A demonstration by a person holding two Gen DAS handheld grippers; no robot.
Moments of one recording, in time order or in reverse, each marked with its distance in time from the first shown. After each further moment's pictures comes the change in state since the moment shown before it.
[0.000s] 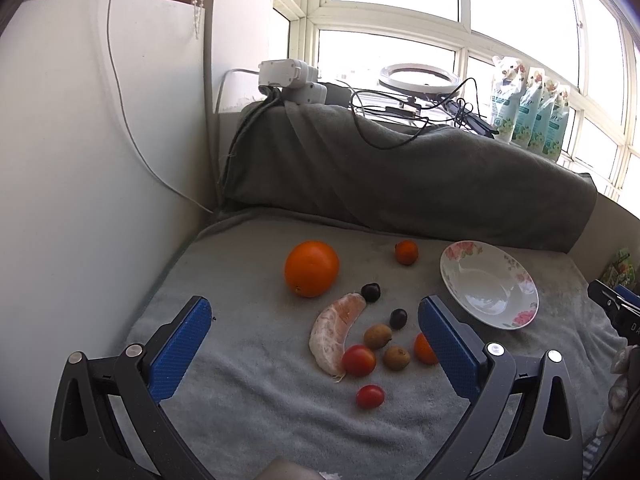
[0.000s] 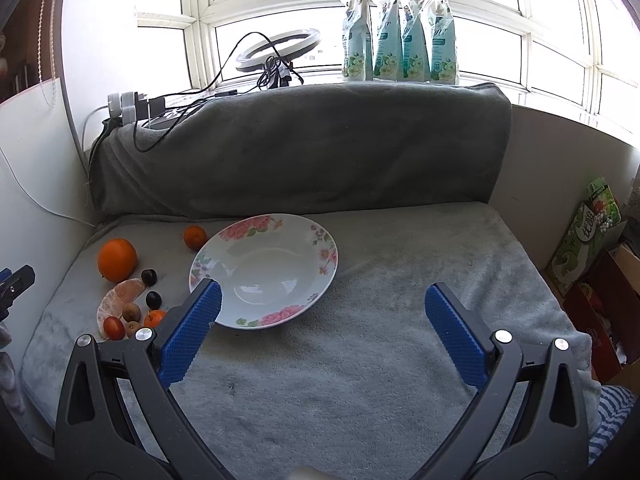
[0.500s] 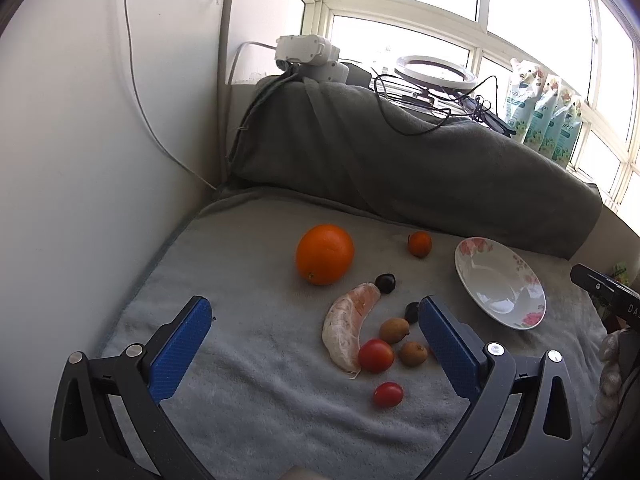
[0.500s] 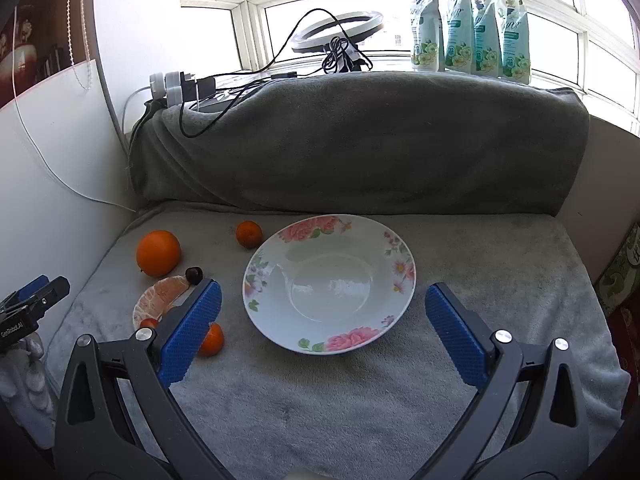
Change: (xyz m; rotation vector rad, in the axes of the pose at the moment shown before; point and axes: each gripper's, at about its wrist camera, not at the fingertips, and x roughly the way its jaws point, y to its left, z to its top) left arm 0.022 0.024 -0.004 -0.062 0.051 -0.028; right arm 0.043 0.041 0.024 -0.068 0.075 0.197
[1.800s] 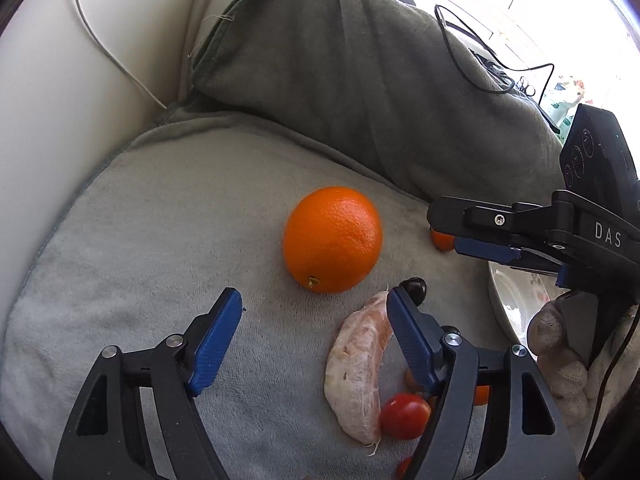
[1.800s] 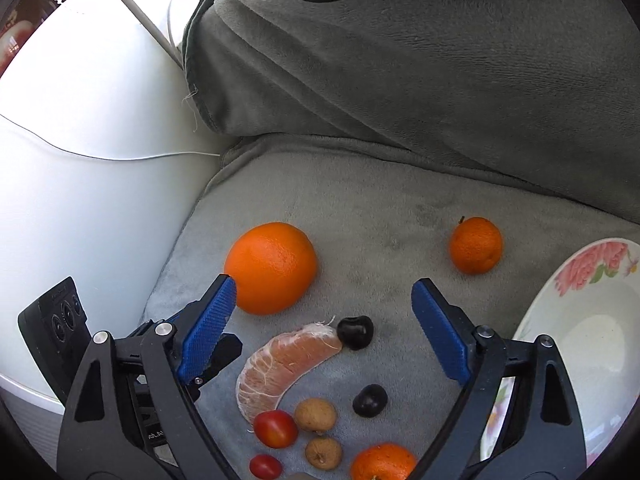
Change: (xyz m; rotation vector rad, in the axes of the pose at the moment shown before) left arm 0.128 0.036 0.007 -0.149 0.215 -0.188; right arm 0.195 0.131 0.053 0.012 0.423 0.426
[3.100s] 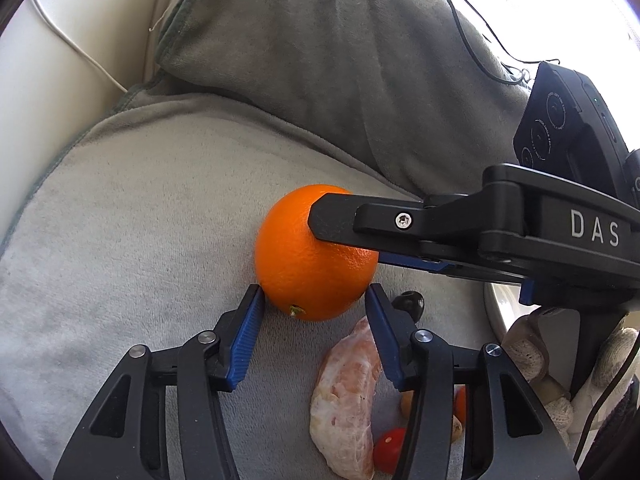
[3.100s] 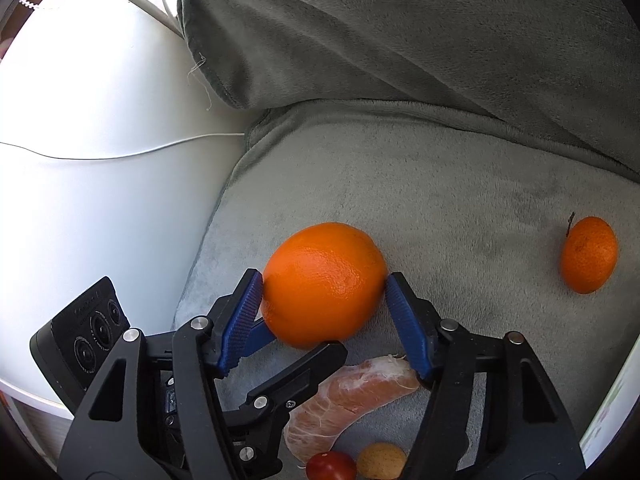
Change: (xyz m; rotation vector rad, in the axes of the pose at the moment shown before) left arm 0.031 -0.016 0.026 0.001 0.056 -0.073; right arm 0.065 0.019 0.018 0.049 0.100 0.128
